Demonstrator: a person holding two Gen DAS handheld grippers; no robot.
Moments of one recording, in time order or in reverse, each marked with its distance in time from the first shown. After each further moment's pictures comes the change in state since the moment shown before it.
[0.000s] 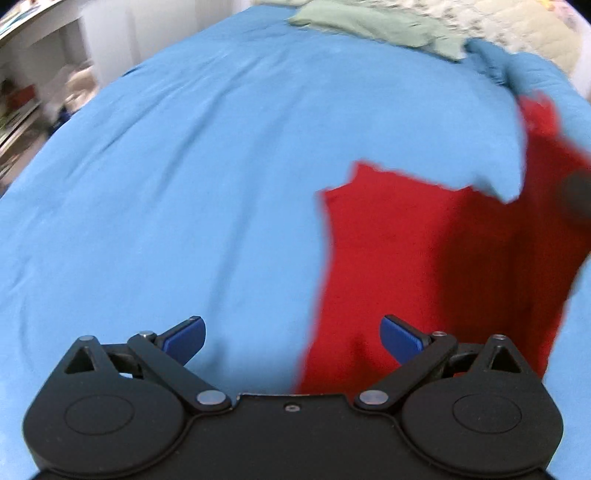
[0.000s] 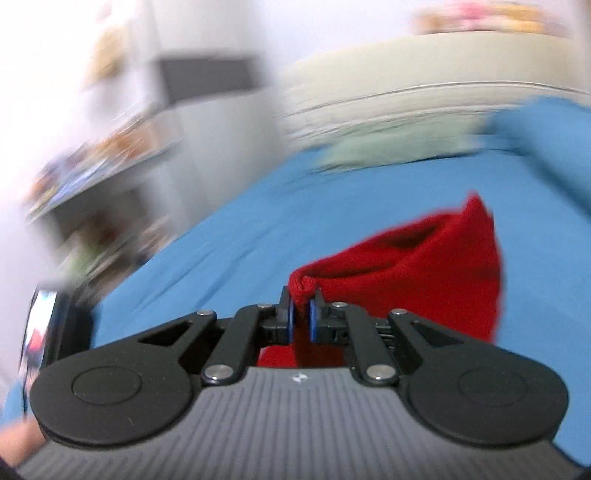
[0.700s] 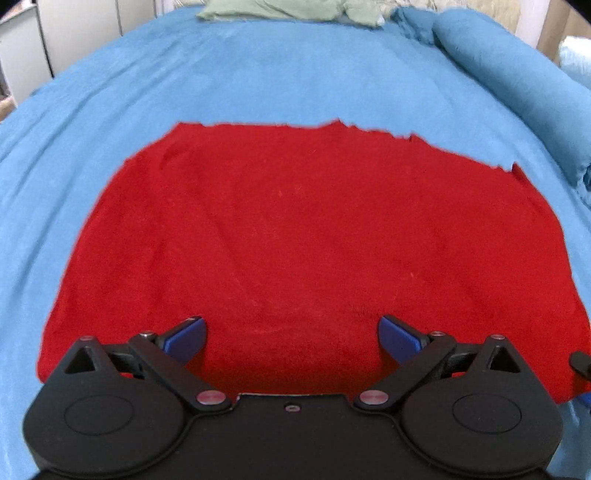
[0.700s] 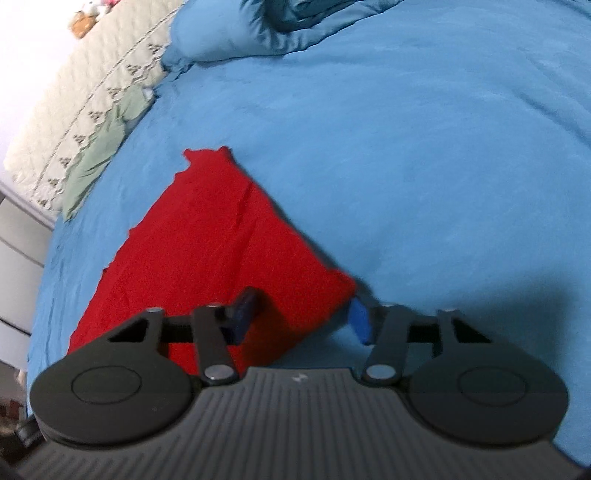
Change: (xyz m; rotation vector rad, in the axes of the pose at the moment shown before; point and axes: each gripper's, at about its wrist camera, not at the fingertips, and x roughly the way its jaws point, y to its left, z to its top) left arm 0.048 -0.177 -0.043 0.143 -0.008 -0.114; right arm -0.143 -0.240 -0.173 0.970 0.015 -0.655
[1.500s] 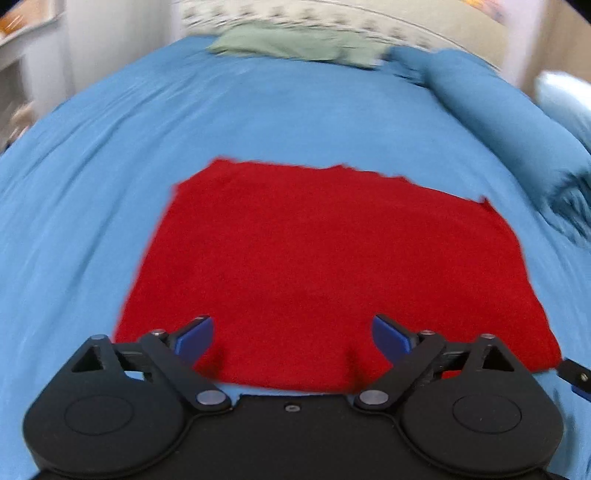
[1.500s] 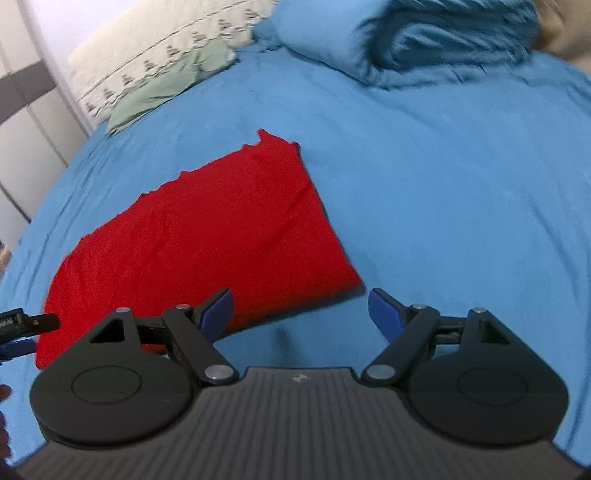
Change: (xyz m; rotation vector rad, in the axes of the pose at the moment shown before) left arm -0.075 0.028 -0.027 0.002 -0.137 -0.053; right arm -0.057 0.017 -0.011 -0.373 0.004 0.068
